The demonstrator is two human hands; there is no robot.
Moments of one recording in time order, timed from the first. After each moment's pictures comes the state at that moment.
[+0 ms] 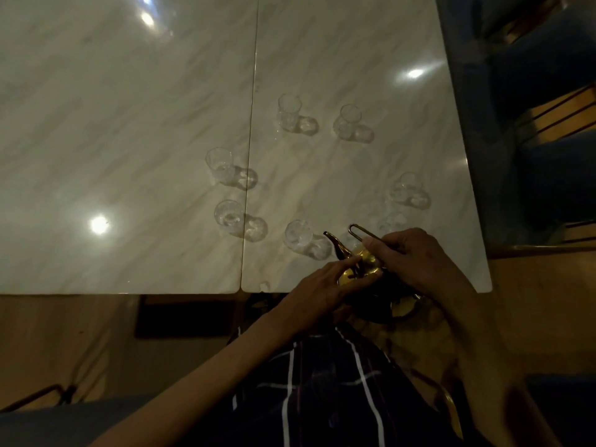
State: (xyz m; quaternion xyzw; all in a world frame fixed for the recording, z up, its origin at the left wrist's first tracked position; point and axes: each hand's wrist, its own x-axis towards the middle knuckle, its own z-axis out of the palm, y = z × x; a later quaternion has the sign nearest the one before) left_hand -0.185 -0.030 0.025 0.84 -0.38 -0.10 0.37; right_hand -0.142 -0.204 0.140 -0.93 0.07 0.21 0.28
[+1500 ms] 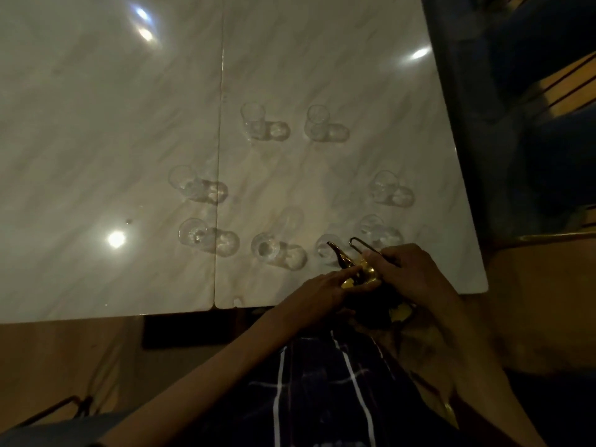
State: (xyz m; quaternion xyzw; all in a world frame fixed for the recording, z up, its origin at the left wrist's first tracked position) left_hand -0.147 -0.136 0.012 0.84 -0.41 -0.20 0.30; right_hand -0.132 -0.318 0.103 -0.91 0.11 0.22 0.35
